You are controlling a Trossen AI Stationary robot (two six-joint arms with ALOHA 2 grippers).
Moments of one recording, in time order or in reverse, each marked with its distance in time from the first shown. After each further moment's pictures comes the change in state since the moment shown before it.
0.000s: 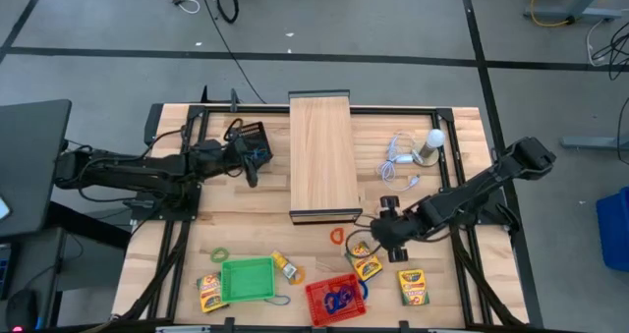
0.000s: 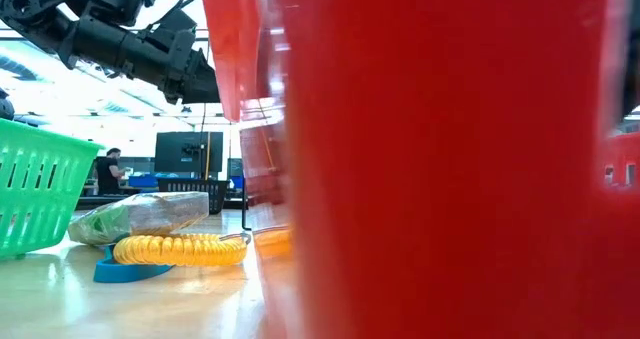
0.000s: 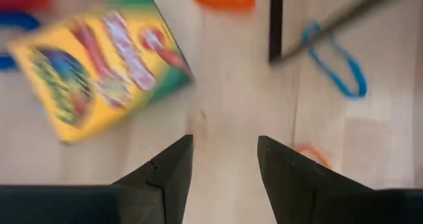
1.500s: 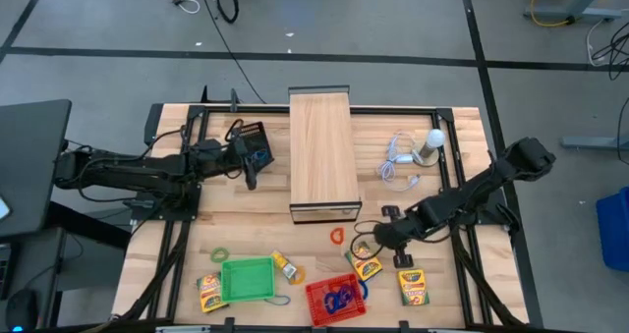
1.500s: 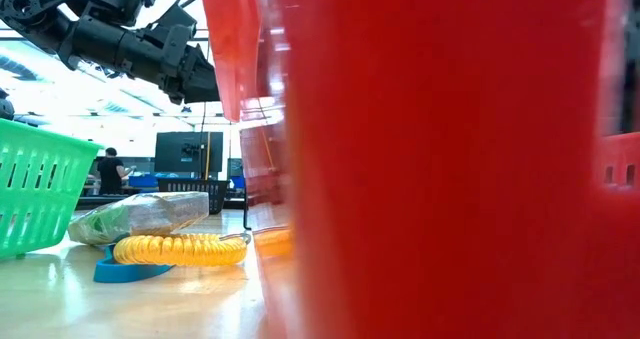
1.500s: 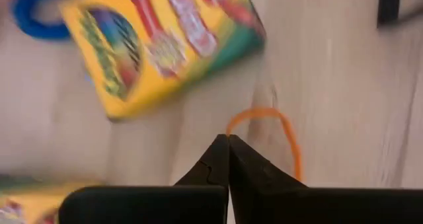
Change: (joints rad) left arm 0.000 0.000 0.000 0.004 0.085 0.004; right arm 0.021 0.004 -0.147 0.234 -0.211 0.037
